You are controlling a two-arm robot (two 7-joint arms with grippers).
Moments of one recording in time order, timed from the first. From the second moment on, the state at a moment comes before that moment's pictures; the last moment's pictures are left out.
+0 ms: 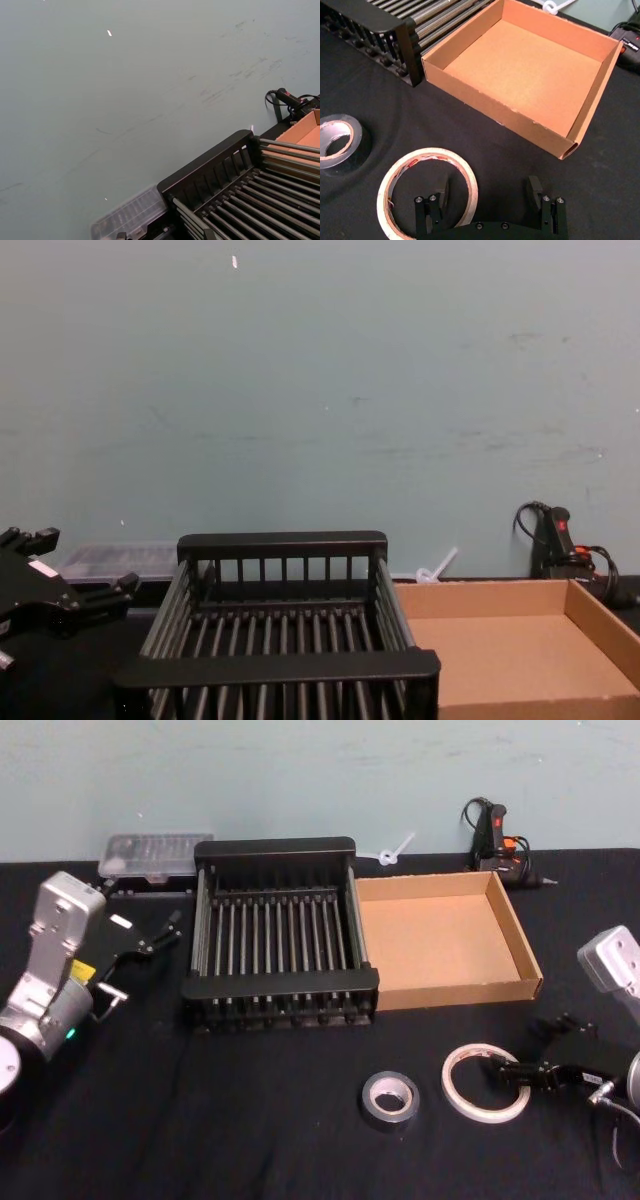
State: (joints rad) left arm -0.20 0.60 0.45 -1.41 -0.25 -0.12 0.03; right arm 0.00 0.74 -0.31 -1.70 0.39 0.44 0.38
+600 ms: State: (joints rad) left arm -0.20 0.60 0.45 -1.41 -0.25 -0.12 0.03; right arm 0.01 0.72 -0.32 -1.67 0.36 0.46 0.41
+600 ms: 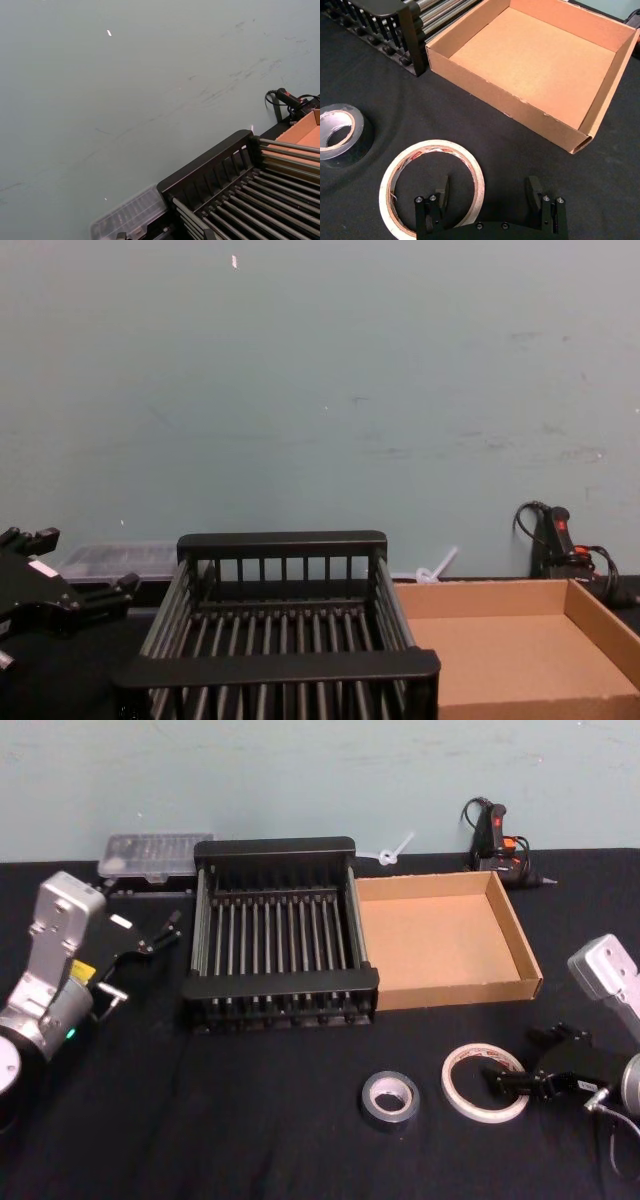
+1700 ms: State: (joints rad) left arm -0.20 0.60 0.45 -1.41 -0.25 -0.12 0.03; right arm 0.01 0.71 -0.32 -1.66 0.34 0.46 0.43
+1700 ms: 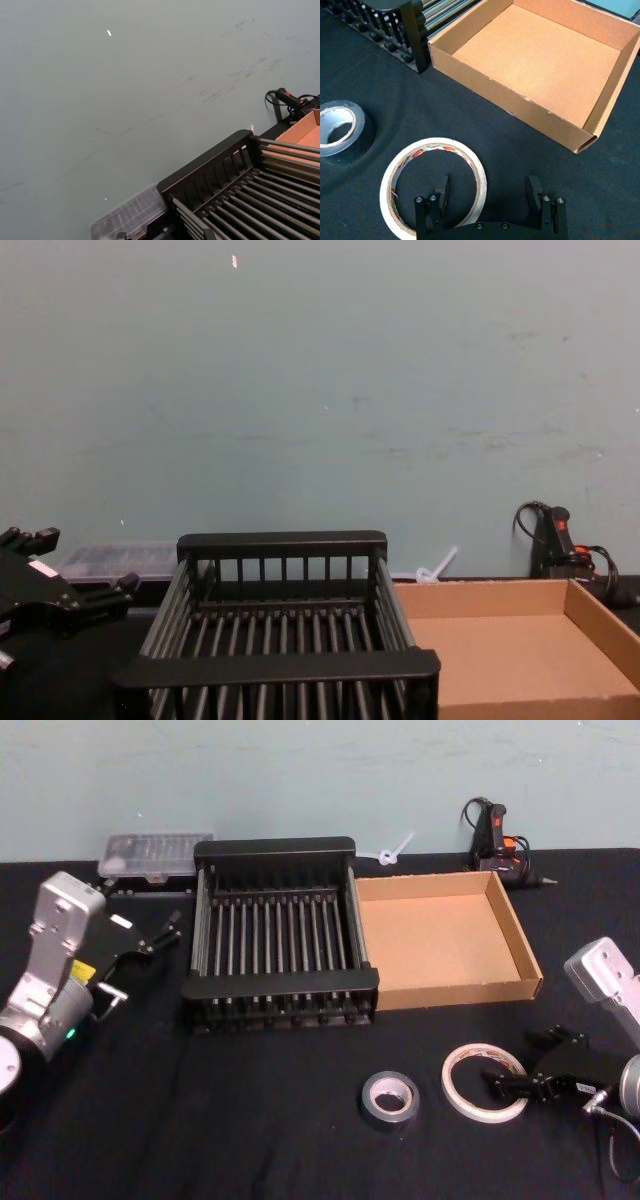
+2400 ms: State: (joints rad) left arm -0.20 0.60 0.45 -1.41 -0.25 -0.12 0.03; right arm 0.01 0.71 -0.32 -1.67 0.34 0.46 0.43
